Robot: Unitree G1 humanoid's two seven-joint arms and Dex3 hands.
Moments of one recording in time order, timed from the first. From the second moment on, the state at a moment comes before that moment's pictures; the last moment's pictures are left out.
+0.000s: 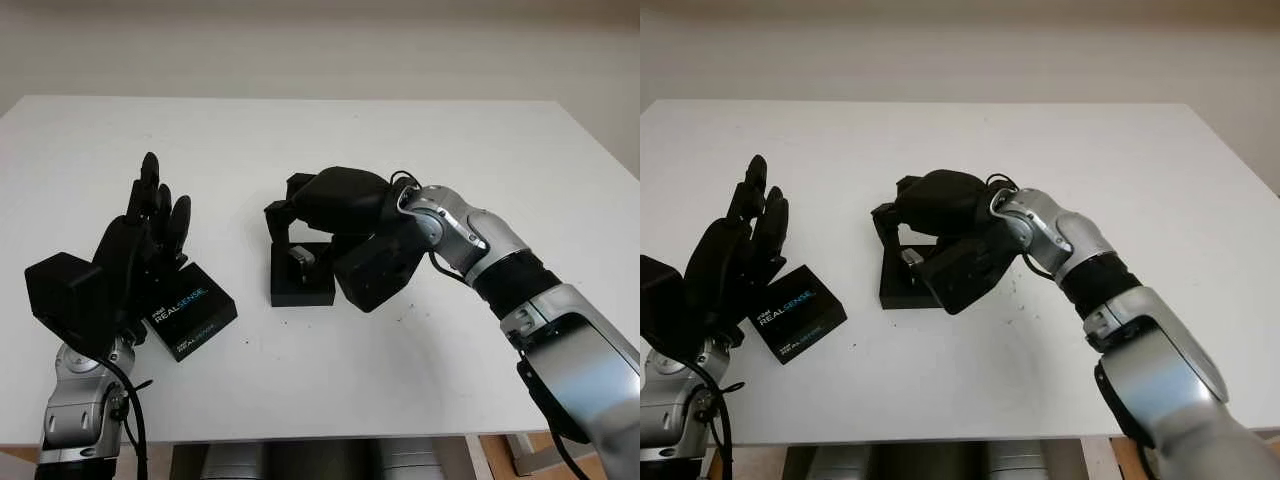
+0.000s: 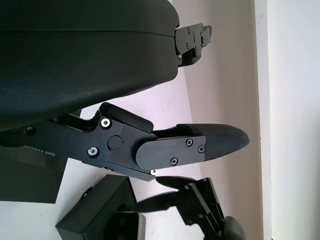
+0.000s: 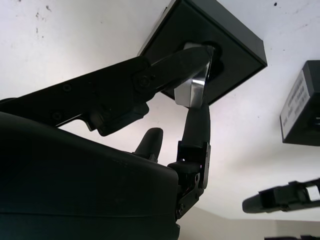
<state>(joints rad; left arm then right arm) -0.12 0.27 0.22 -0.09 -0.18 0.12 -0.18 -0.98 -0.41 0.51 0.65 -0.65 -0.58 0.39</state>
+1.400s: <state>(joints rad) -0.12 0.27 0.22 -0.09 -0.17 0.13 -0.17 -0.94 -0.41 0.47 0.75 -0.61 -0.58 0.24</state>
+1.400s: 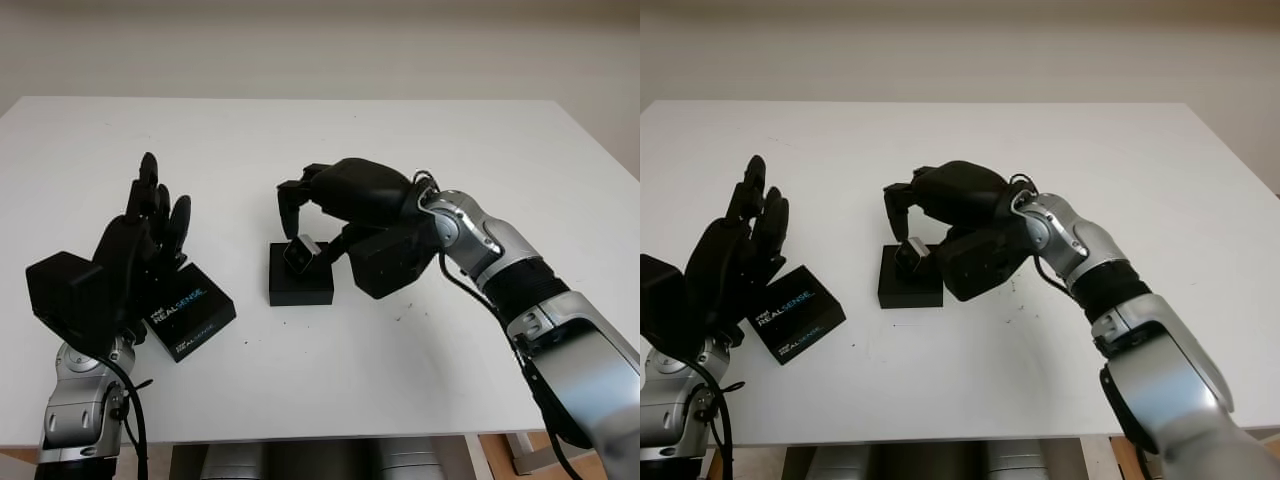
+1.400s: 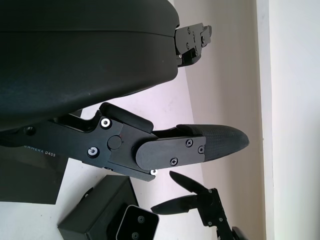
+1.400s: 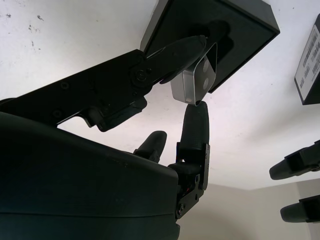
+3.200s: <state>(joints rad) -0.12 0.28 0.23 -0.10 -0.19 0.14 -0.19 -0.80 -0.33 0.24 0.74 -0.23 -0.40 0.42</state>
